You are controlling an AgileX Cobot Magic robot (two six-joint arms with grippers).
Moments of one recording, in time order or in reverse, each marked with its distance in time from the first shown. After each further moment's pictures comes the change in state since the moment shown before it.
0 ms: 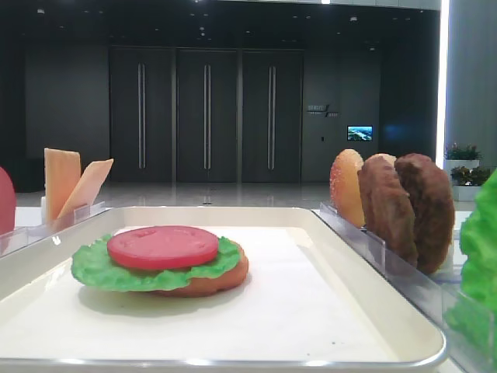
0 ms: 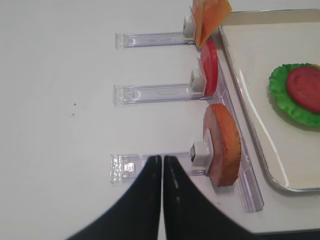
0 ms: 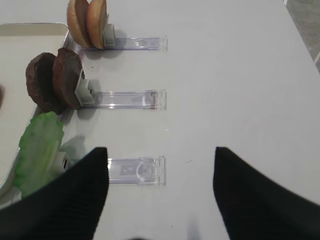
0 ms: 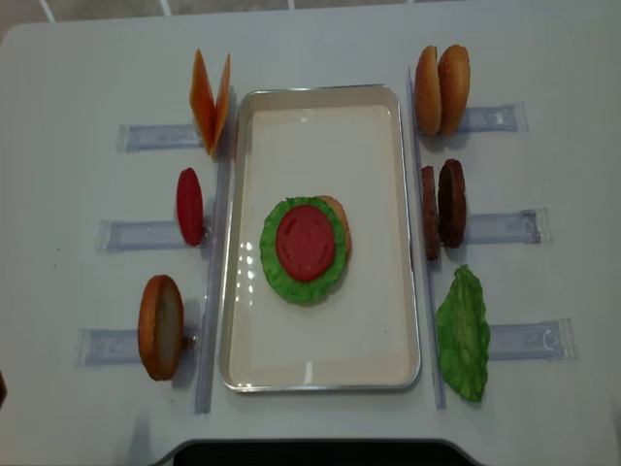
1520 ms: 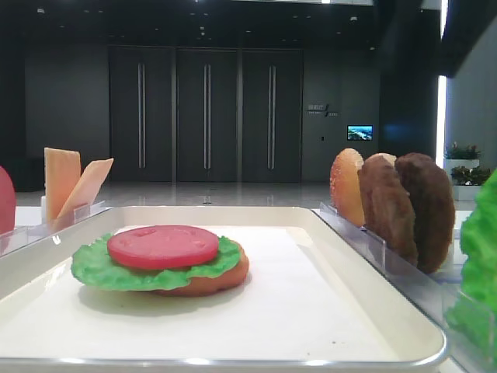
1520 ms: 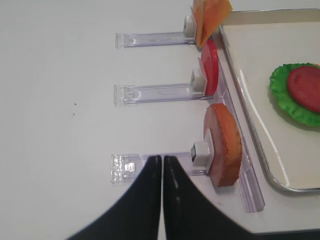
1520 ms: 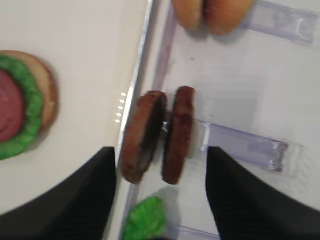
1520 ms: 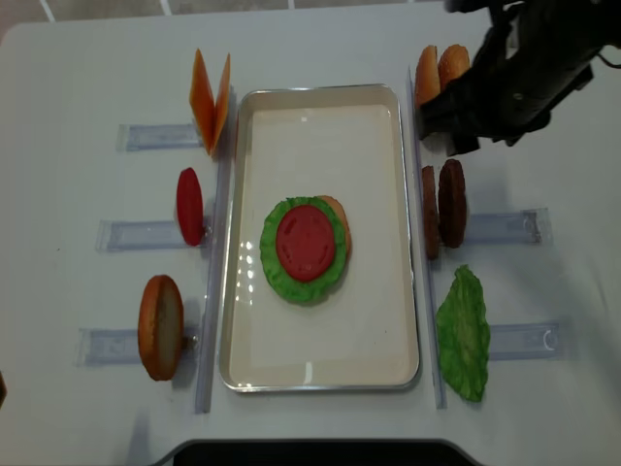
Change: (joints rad) left arm 0.000 0.000 0.000 0.001 0.000 0.000; right arm 0.520 1.570 -0.789 -0.125 -0.078 0.328
